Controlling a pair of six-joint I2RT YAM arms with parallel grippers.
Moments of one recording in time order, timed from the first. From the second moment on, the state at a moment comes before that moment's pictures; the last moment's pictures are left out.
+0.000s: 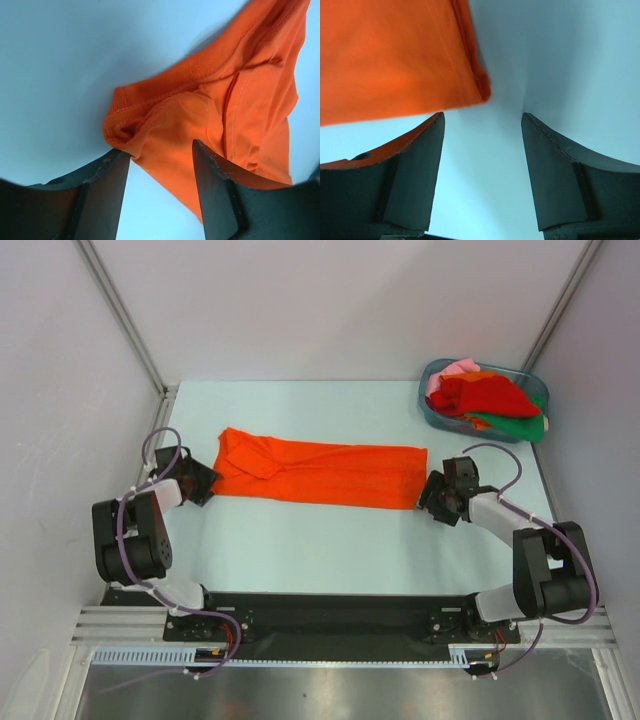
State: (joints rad) left arm 0.23 1.61 0.77 -0.07 0.16 -0.85; right arm 0.16 1.41 0.67 -0.27 -0.02 0.62
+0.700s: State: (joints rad) left arm 0.23 1.95 1.11 -0.01 0.23 -0.85; right arm 0.38 1.17 0.41 -0.15 -0.03 0.92
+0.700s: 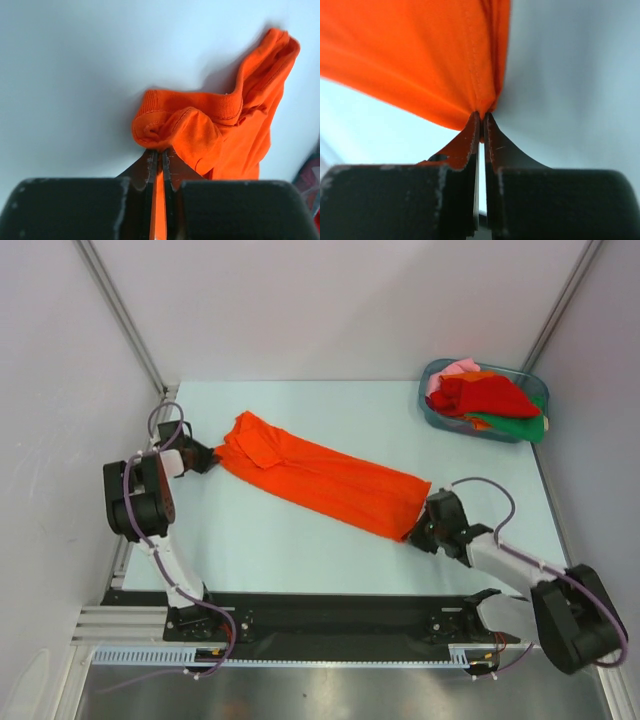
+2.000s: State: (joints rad) left arm 0.29 1.98 1.32 -0.25 0.46 -0.62; right arm 0.51 2.04 1.57 -0.08 -0.26 0.31
